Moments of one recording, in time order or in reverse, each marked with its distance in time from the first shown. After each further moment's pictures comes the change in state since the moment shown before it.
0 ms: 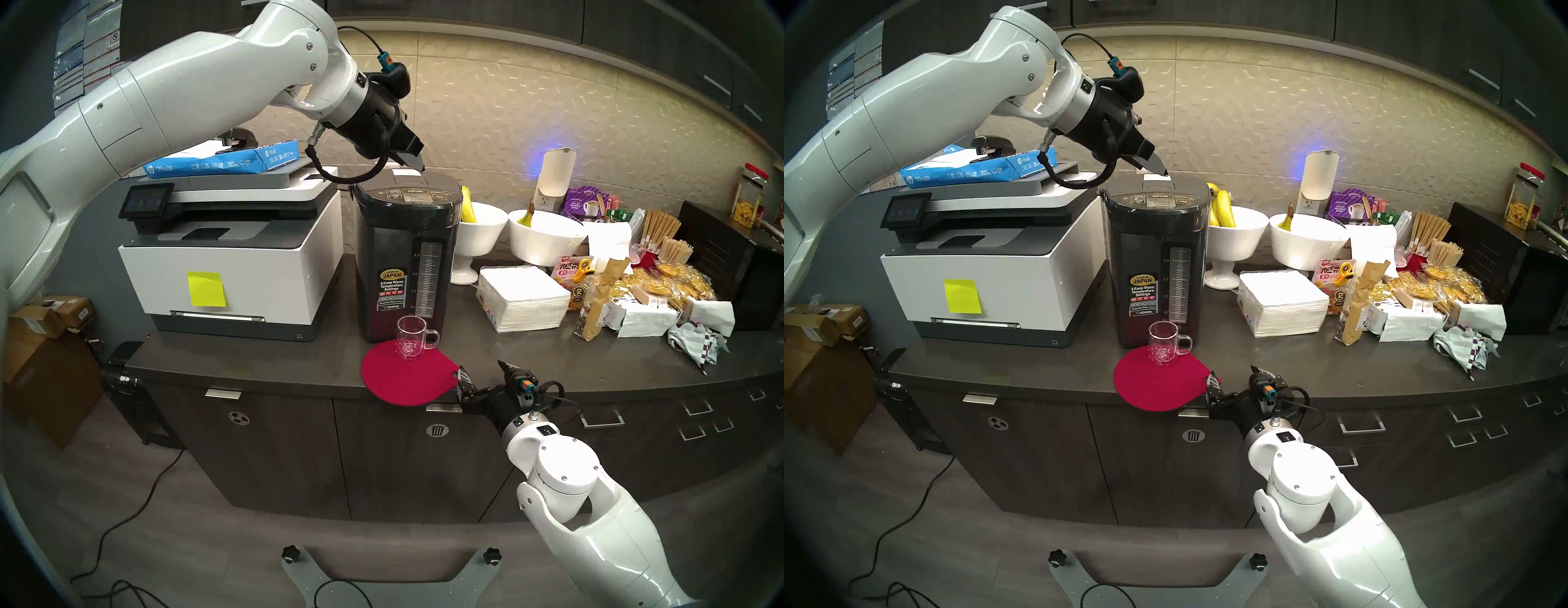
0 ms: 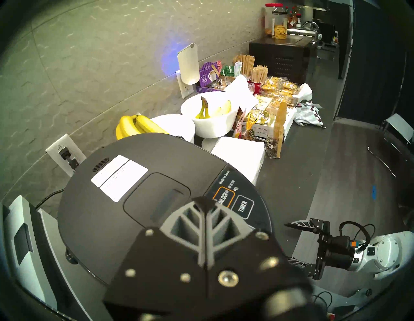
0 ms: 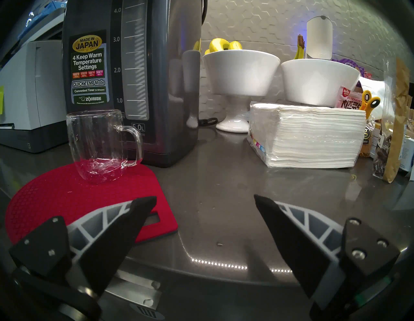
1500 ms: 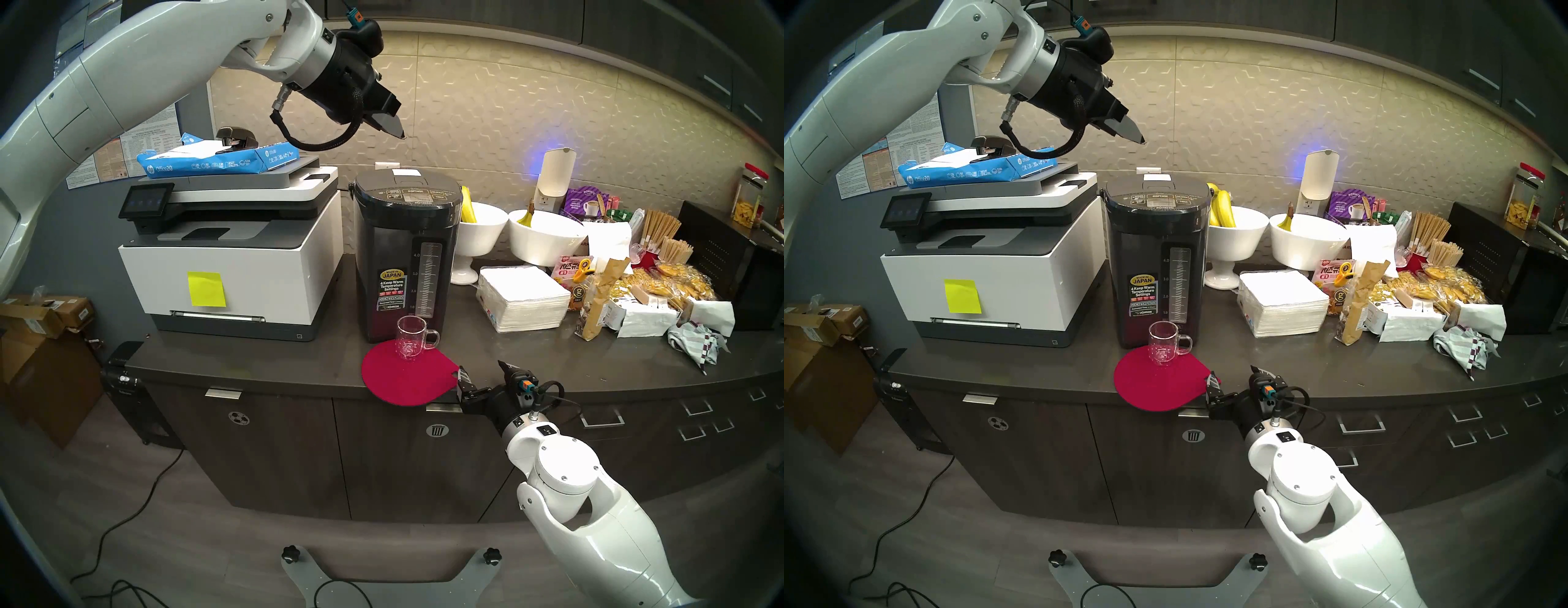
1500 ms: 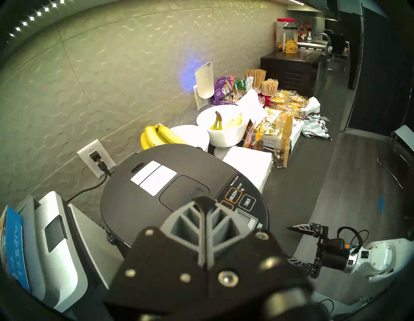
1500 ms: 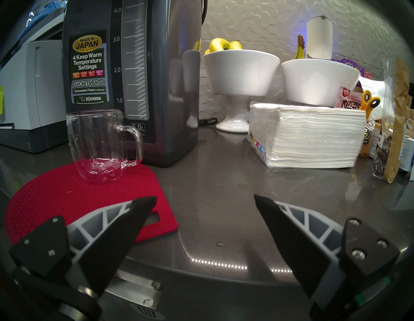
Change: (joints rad) left arm -0.063 0.094 -0.050 -0.063 -0.069 0.054 0.064; right arm 0.001 0.004 -0.003 0.000 0.003 -0.001 -0.004
